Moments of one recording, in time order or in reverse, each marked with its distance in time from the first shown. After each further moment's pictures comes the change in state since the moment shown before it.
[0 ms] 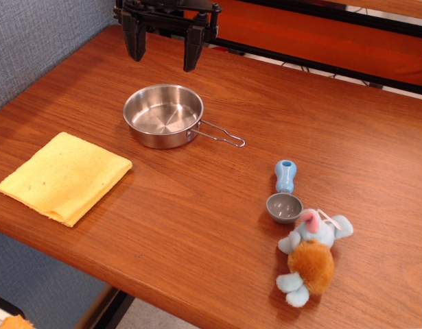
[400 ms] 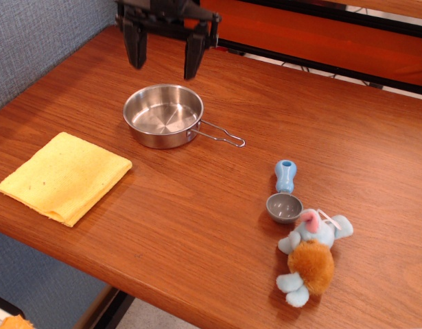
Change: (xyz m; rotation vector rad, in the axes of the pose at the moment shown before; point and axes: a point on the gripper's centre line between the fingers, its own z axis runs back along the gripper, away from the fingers) arm -0.005 -0.001 -0.013 0.005 0.044 -0.010
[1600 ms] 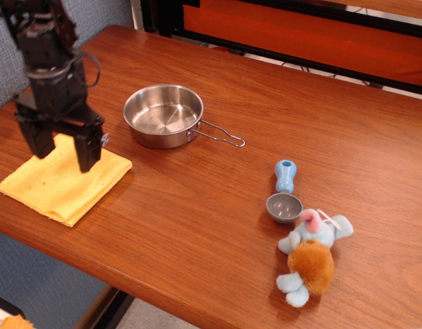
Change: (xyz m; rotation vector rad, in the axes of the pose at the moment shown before) arm -0.081 0.086 -0.079 -0.074 0.013 -0.185
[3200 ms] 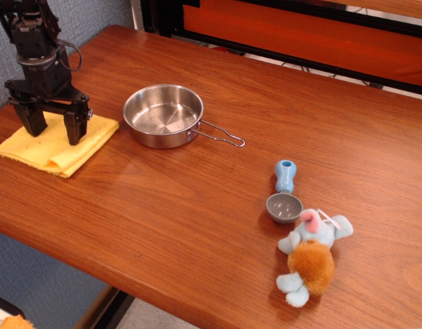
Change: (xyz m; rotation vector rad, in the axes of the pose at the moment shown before) arm 0.058 0.059 -0.031 0.038 -0.041 0.109
